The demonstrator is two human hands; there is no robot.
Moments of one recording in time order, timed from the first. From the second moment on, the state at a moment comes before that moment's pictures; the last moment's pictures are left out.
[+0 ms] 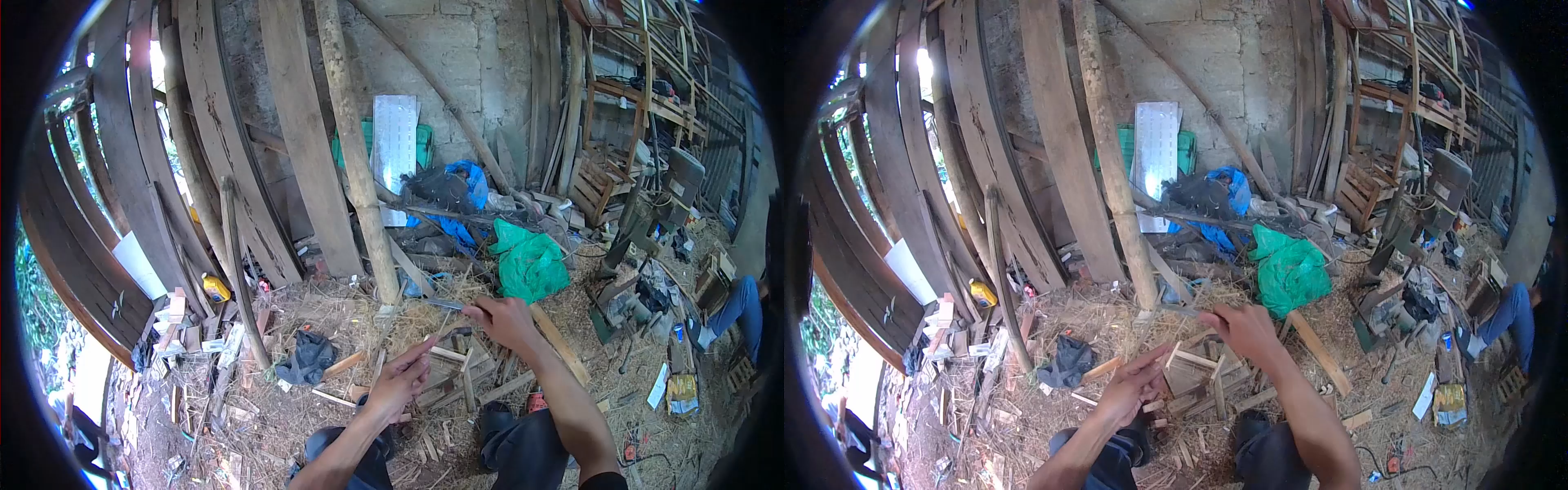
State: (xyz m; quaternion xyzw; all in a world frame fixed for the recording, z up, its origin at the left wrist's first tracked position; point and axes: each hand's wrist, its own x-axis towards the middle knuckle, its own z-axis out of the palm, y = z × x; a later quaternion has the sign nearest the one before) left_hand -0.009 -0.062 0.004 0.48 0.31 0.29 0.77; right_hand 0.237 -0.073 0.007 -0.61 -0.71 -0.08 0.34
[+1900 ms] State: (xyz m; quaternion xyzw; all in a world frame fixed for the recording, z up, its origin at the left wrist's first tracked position) left_hand -0.008 -0.057 0.005 0.39 0.30 0.28 0.82; right_hand 0.195 -0.081 0.008 -0.52 -0.68 0.32 0.40
